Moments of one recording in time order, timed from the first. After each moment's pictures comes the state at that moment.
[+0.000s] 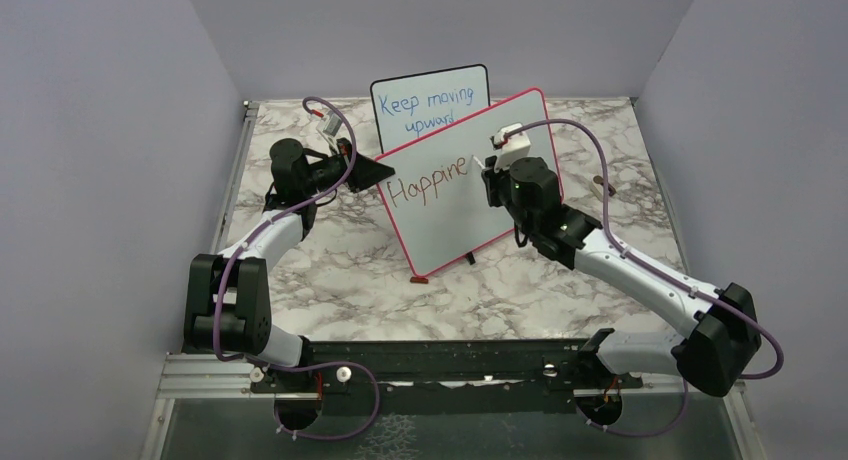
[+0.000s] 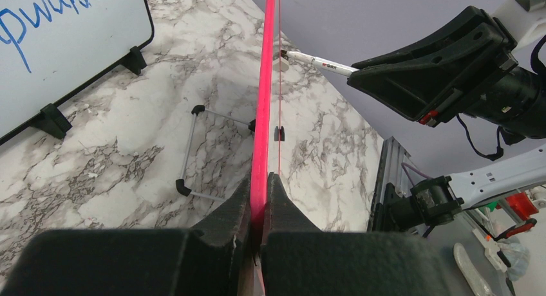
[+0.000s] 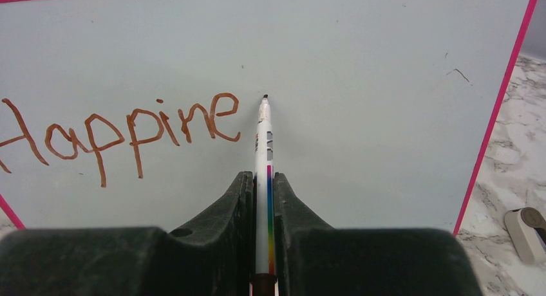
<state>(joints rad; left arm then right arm) -0.09 1.46 0.82 0.64 0.99 -0.60 0.72 1.24 0.96 0.01 0.39 0.04</state>
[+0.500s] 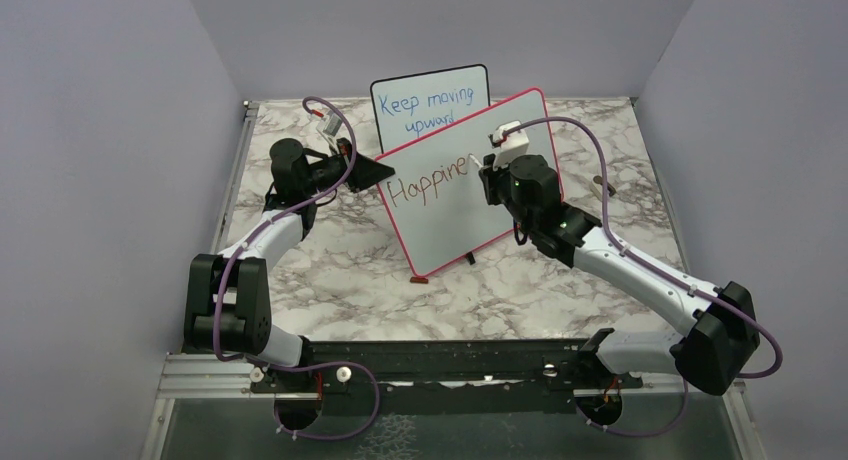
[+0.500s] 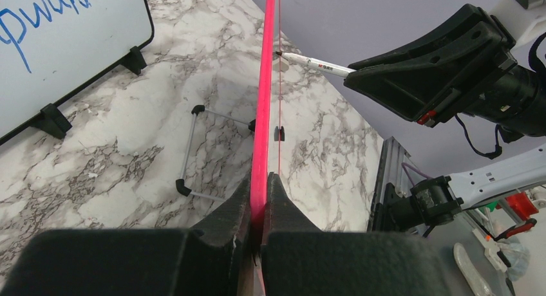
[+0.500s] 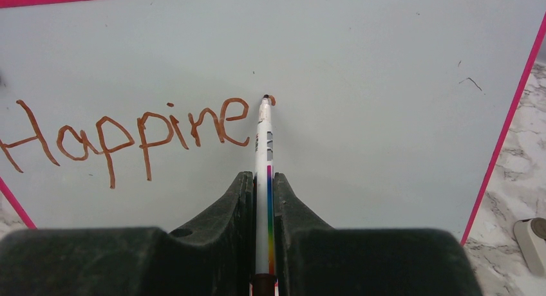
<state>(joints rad) -0.09 1.46 0.82 0.64 0.99 -0.60 0.71 1.26 0.98 0.01 0.36 0.04</state>
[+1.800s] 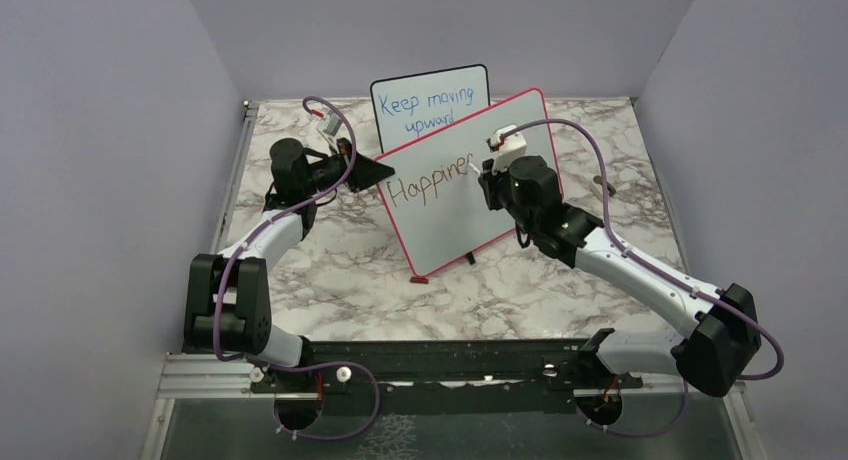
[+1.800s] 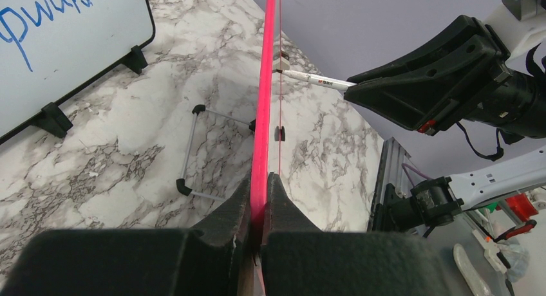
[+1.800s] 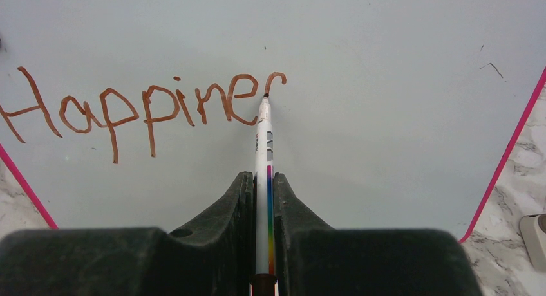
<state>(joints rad) -0.09 1.46 0.82 0.63 0.99 -0.60 0.71 1.25 0.98 -0.05 0.31 0.03</state>
